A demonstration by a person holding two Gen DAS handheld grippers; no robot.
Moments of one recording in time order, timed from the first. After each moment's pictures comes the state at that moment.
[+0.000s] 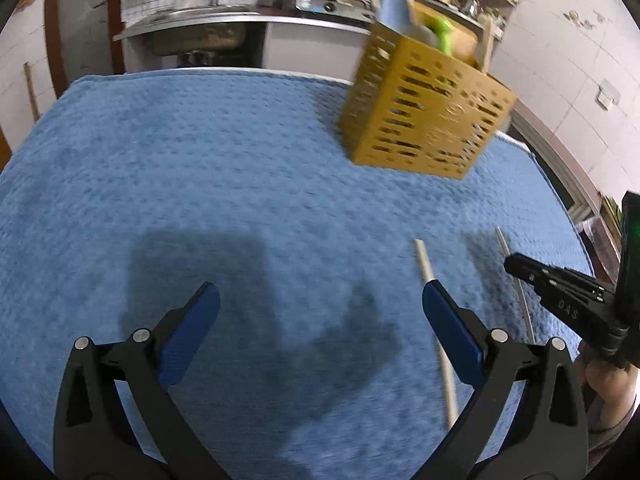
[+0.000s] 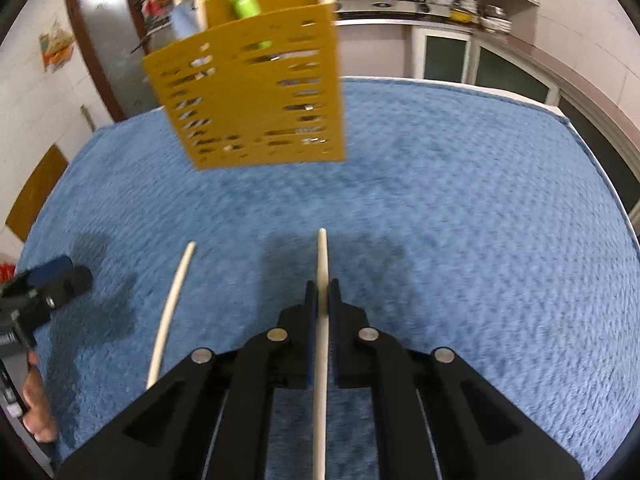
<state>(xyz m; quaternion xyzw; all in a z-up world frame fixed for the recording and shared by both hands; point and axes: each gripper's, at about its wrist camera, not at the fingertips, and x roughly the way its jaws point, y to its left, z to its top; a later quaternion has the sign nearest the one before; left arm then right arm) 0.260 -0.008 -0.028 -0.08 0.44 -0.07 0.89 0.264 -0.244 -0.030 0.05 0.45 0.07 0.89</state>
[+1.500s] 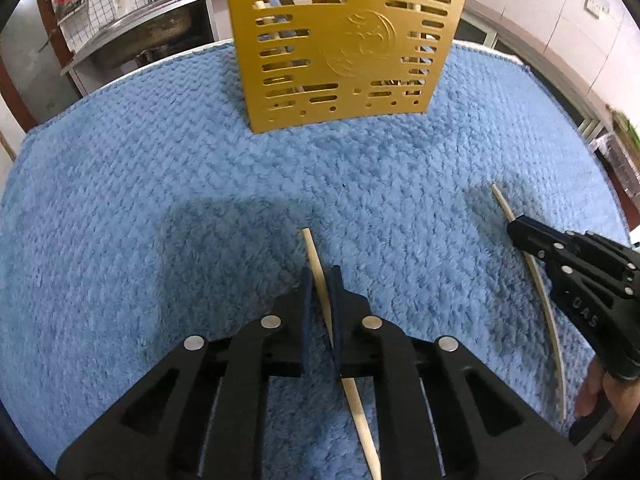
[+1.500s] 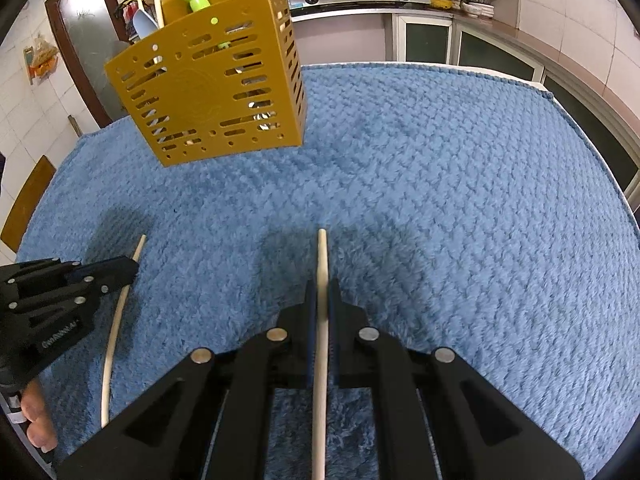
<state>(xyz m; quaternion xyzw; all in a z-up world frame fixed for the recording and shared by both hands) 0.301 -0.101 -0.048 0.05 0.52 -0.09 0.85 0.271 -0.261 -0.047 0.07 0.47 0.06 0.88</state>
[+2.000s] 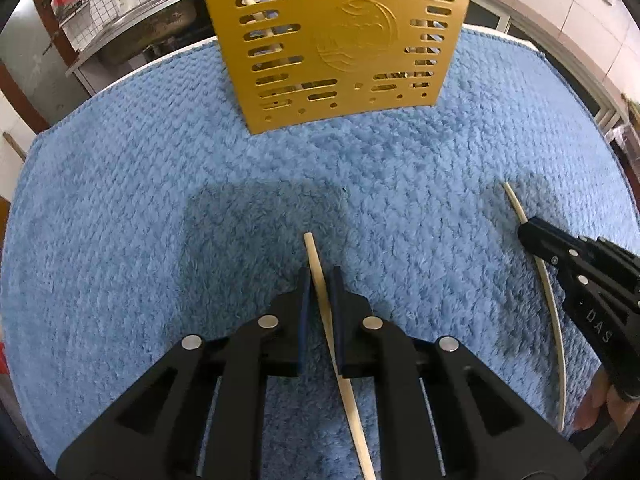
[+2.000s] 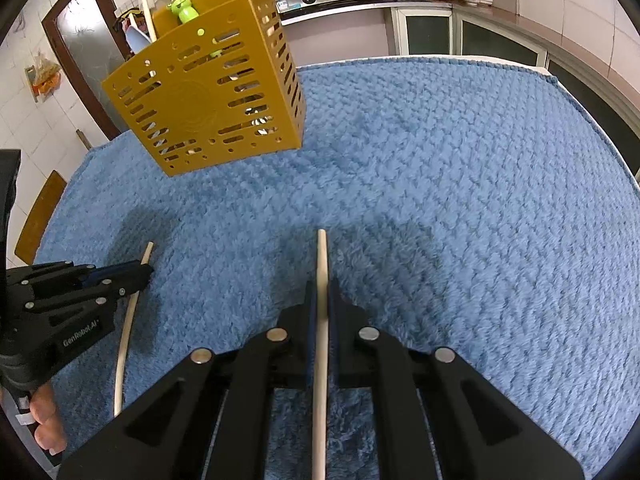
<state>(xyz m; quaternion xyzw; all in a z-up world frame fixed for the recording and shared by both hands) 0.320 -0.116 -0.049 0.06 0.54 -0.07 0.84 0.274 -0.273 -0.049 0.10 0.47 0.07 0.87</state>
